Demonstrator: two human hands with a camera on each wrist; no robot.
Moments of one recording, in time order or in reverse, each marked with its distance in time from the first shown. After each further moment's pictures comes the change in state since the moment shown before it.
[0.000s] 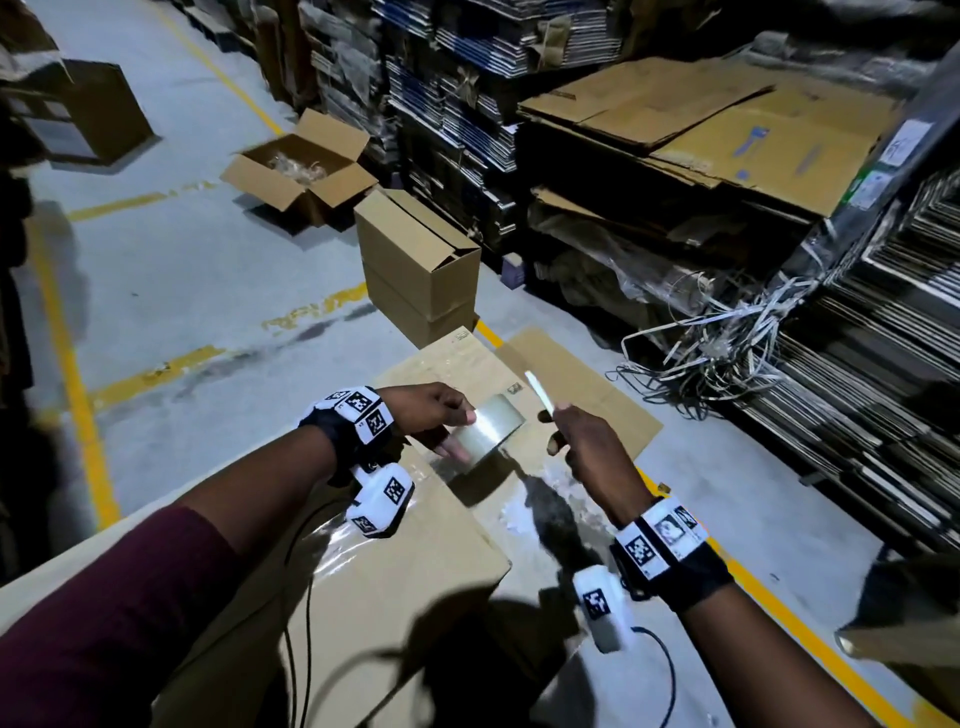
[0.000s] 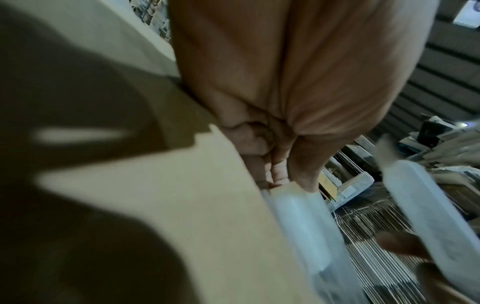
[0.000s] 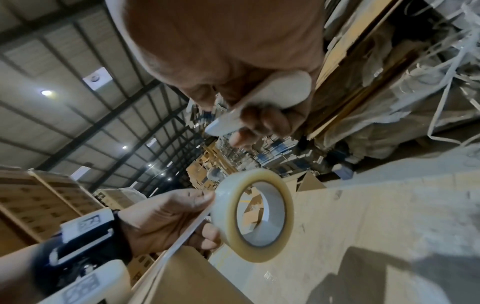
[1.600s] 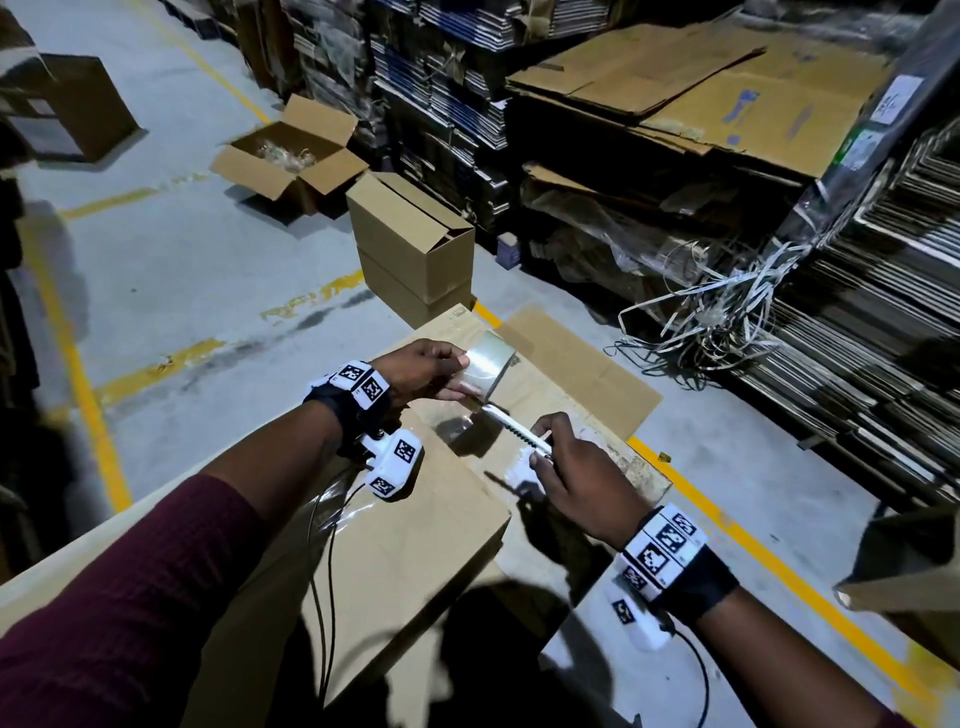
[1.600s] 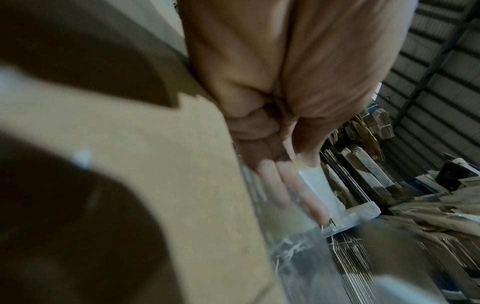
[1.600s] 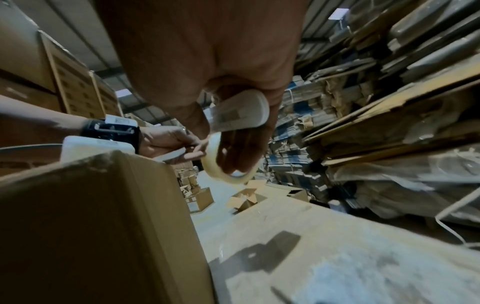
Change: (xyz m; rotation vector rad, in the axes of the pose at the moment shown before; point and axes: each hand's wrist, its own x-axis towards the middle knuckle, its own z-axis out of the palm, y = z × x) left_hand -0.006 0.002 0.005 -0.321 0.167 0.150; right_hand -0.062 0.039 0.008 -0.548 -0.184 -0.442
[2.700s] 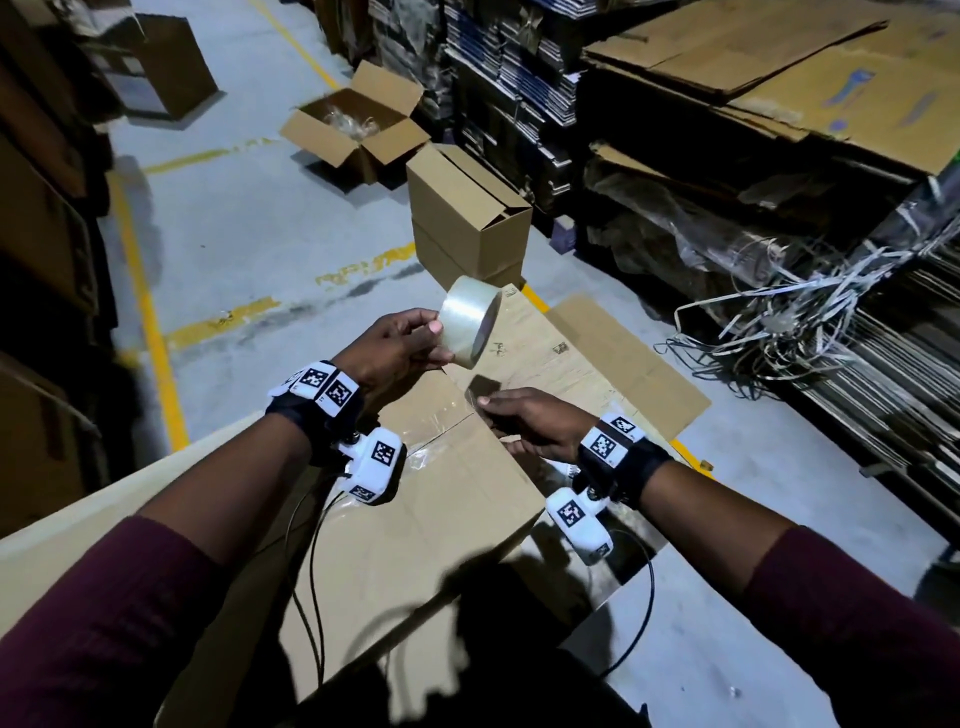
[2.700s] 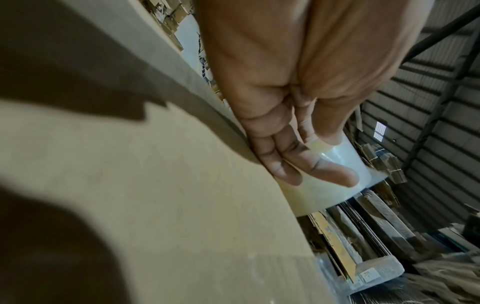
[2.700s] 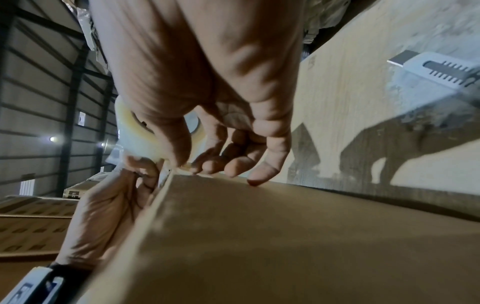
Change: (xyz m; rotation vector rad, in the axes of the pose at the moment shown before) left_hand -0.062 -0.024 -0.043 -0.251 0.232 0.283; right_hand 0.114 -0.029 0.049 1.050 -0.575 0.444
